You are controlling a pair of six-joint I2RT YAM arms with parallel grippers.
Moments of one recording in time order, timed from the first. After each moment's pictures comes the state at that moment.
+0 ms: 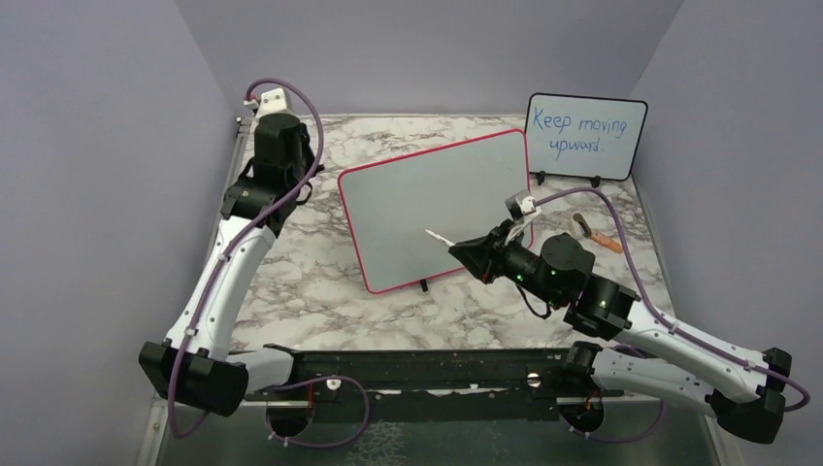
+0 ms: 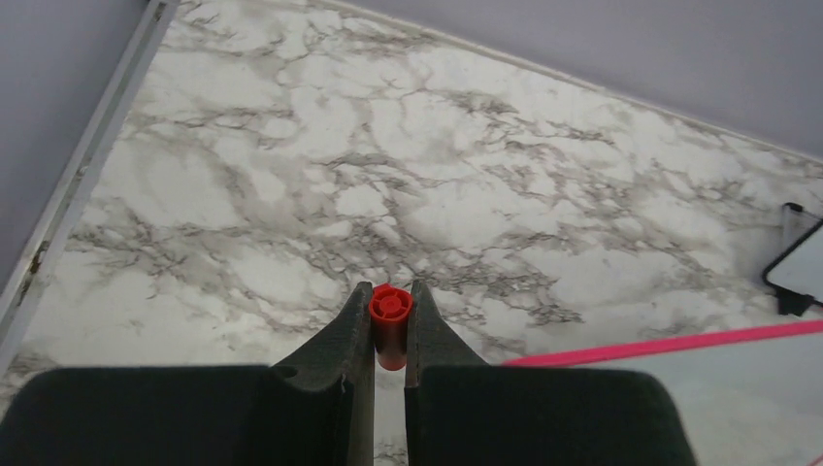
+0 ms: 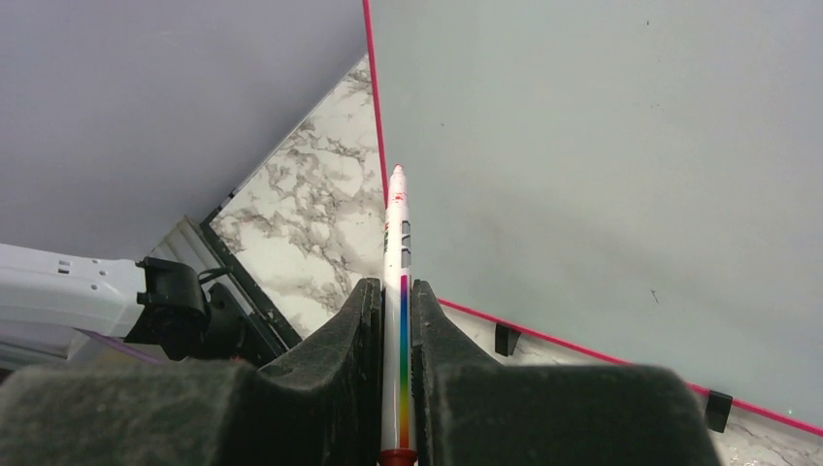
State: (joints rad) left arm -0.34 1.20 1.36 -0.54 -0.36 -0.40; right arm 1.01 0.79 0.76 -0.07 0.18 0.41
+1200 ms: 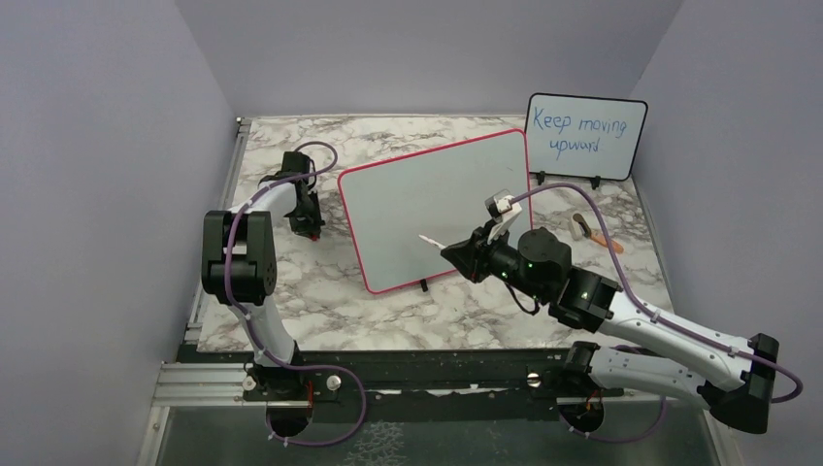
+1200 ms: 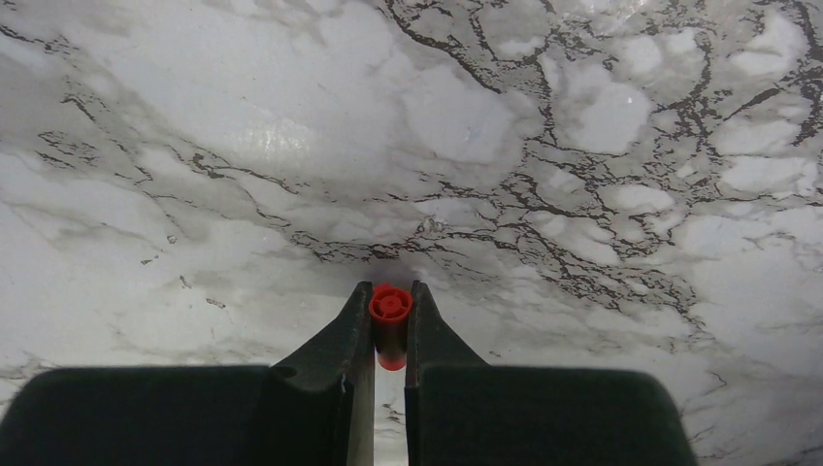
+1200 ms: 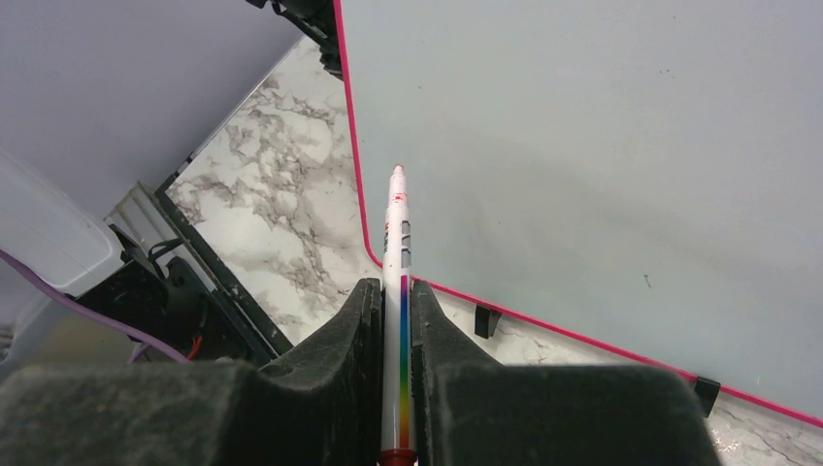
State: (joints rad) left arm -0.02 1.83 1.20 -0.60 0.02 -0.22; right arm 1.01 0.90 0.78 -0.10 0.18 0.38
